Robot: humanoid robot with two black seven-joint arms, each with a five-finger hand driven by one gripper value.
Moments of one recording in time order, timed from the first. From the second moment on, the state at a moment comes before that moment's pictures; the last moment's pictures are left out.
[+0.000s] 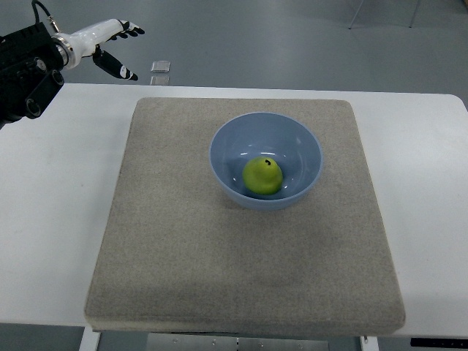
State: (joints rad) left arm -1.23 0.28 -0.24 -0.18 1.14 -0.12 -0.31; right arm 0.05 0.00 -0.09 0.17 -0.04 -0.09 0.01
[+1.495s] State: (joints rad) left arm -1.09 0.18 -0.26 -0.16 -0.13 -0.21 -0.38; right arm 0.05 0.00 -0.09 0.17 -0.04 -0.09 0.01
